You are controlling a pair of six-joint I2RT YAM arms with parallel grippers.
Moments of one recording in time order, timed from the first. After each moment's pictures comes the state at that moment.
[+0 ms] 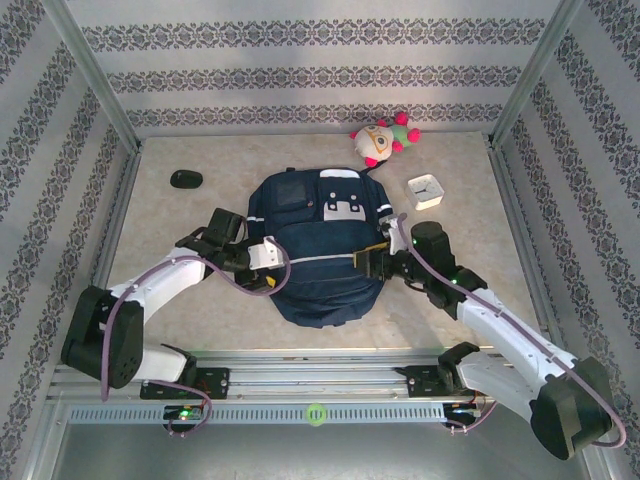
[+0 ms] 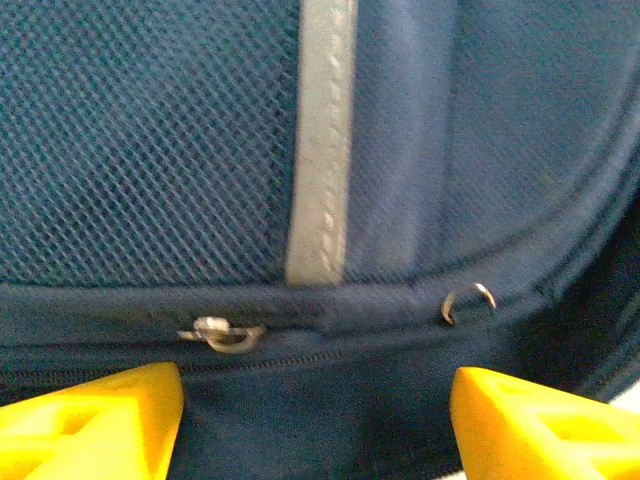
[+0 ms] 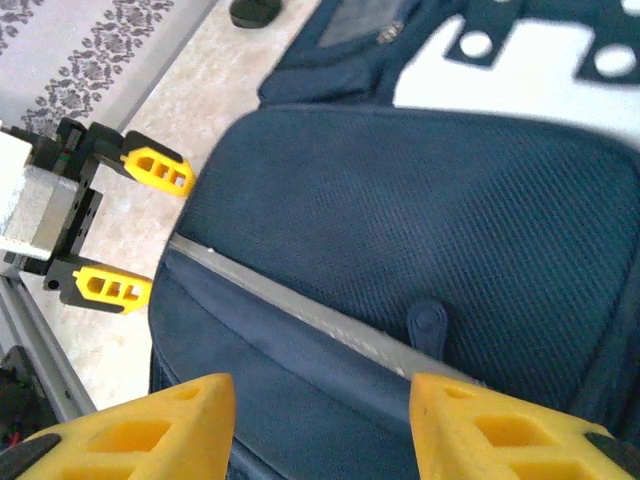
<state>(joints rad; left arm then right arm) -0.32 1.38 0.77 -0.44 0.49 0.96 0.45 0.95 0.55 -0.15 -0.45 0.39</state>
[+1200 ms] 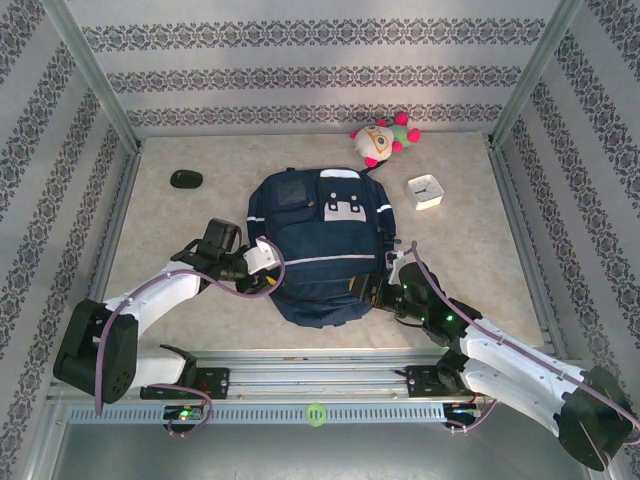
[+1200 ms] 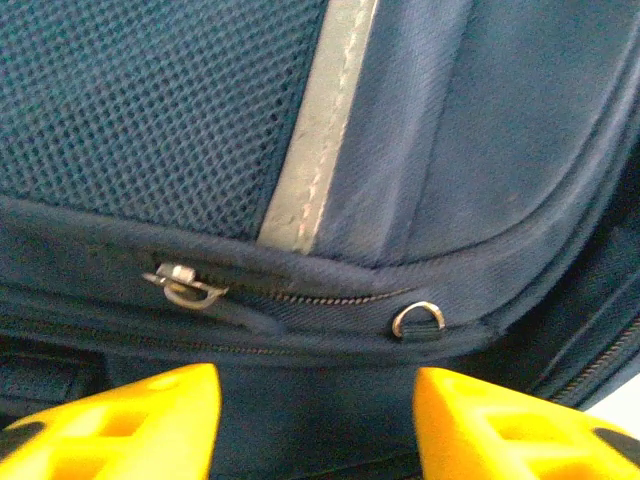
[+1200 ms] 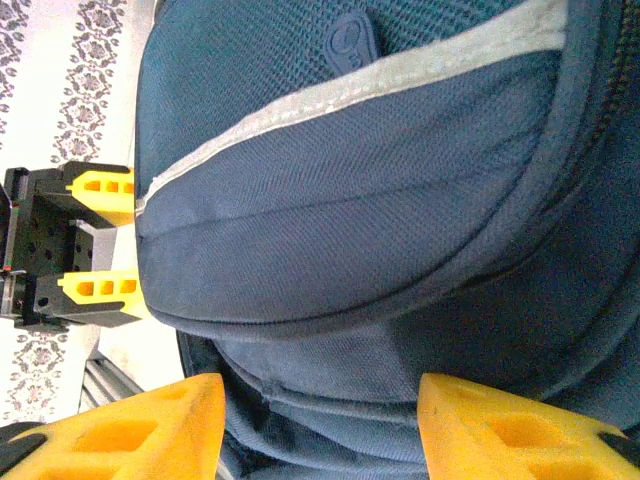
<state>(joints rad) -0.32 1.29 0.64 -0.34 0.52 0.71 0.69 0.79 0.30 -0.05 -0.20 0.96</state>
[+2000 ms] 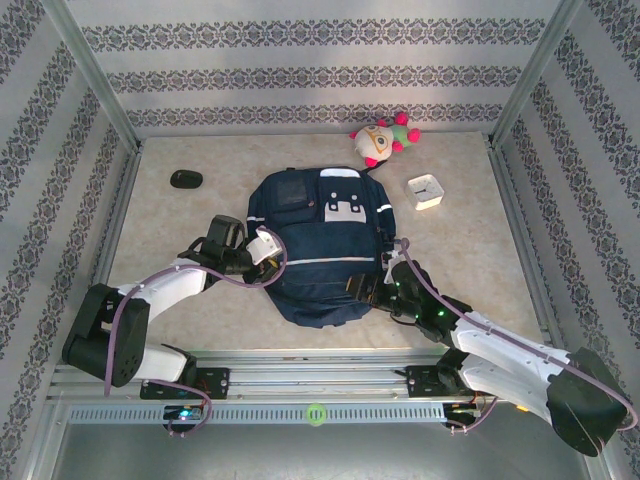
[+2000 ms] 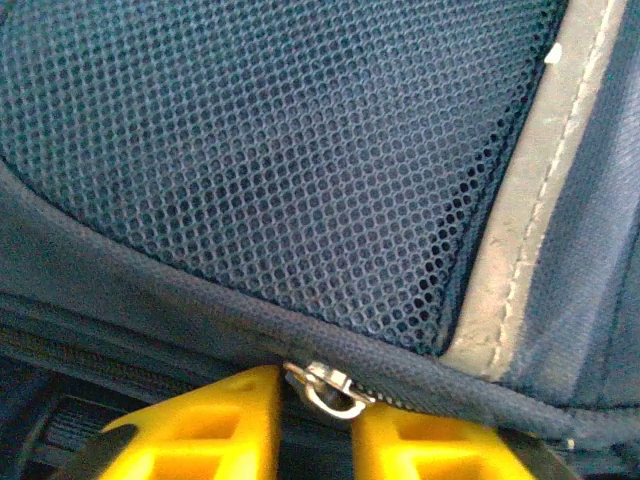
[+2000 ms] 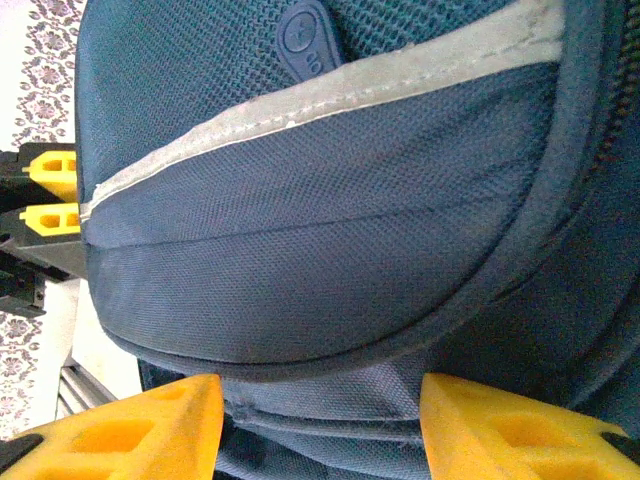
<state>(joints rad) -0.32 1.38 0.63 -0.12 0.51 0.54 0.69 0.90 0.29 0.02 -0.19 0.97</state>
